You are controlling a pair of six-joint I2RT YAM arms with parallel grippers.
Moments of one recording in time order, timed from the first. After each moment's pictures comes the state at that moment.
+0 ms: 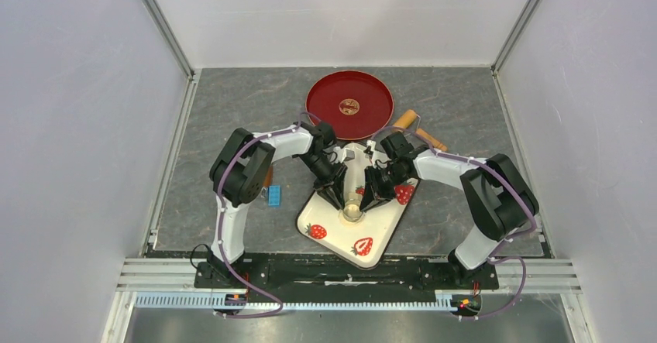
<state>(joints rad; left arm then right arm) -0.61 2.09 1.36 -0.90 0.87 -0.18 0.51 1.67 0.86 -0.44 -0.68 0.41</state>
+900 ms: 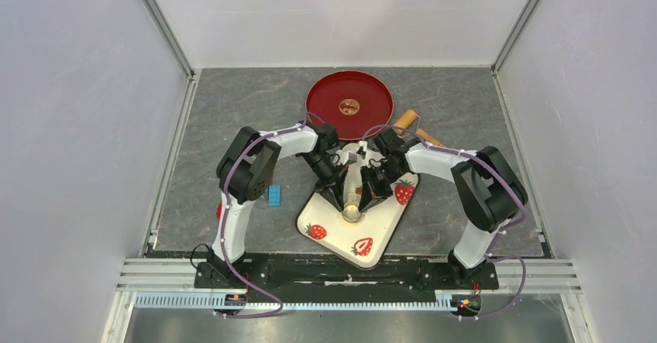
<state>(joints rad) -0.63 2.15 1.43 -1.00 0.86 -0.14 0.53 1.75 0.94 -0.53 -0.67 0.32</state>
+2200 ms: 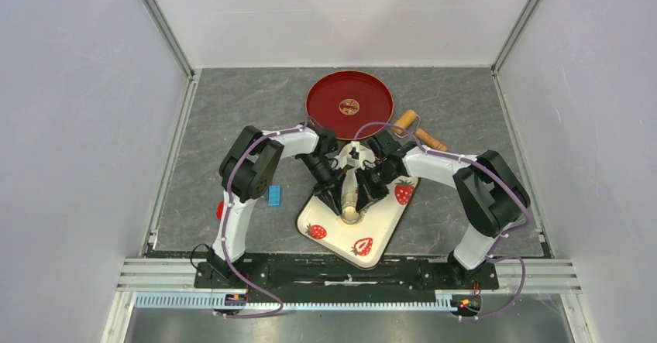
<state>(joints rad) -0.62 2.19 1.43 -1.06 0.88 -0.14 0.60 1.74 0.94 -0.50 -0.59 0.23</state>
